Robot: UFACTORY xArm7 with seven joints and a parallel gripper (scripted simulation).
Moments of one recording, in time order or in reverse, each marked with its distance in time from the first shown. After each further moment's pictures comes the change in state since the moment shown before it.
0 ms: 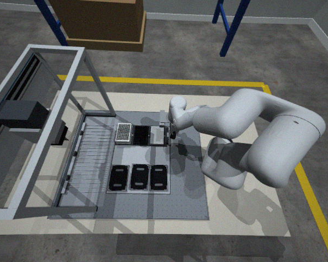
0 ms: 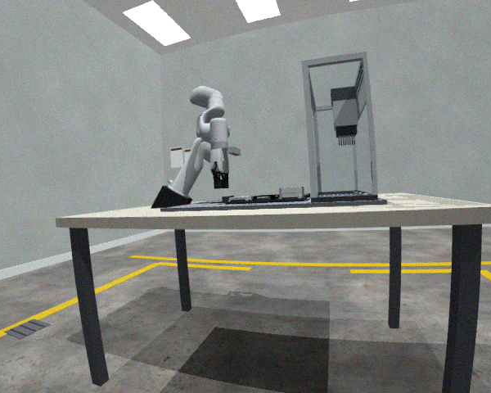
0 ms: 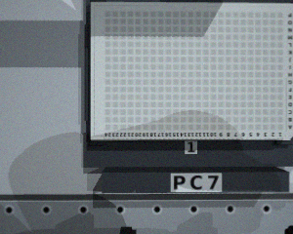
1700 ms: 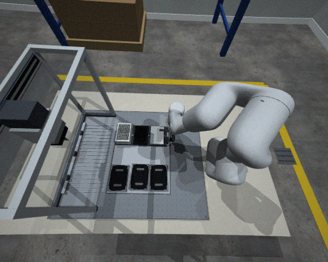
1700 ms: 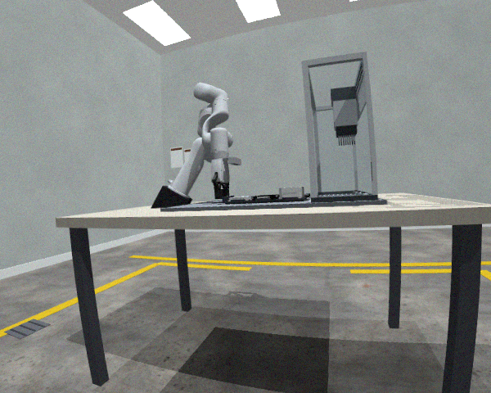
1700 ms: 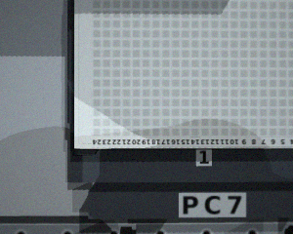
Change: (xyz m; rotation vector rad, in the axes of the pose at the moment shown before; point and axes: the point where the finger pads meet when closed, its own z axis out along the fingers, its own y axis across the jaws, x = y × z) arm 0.001 0.000 0.043 0.000 0.001 0.000
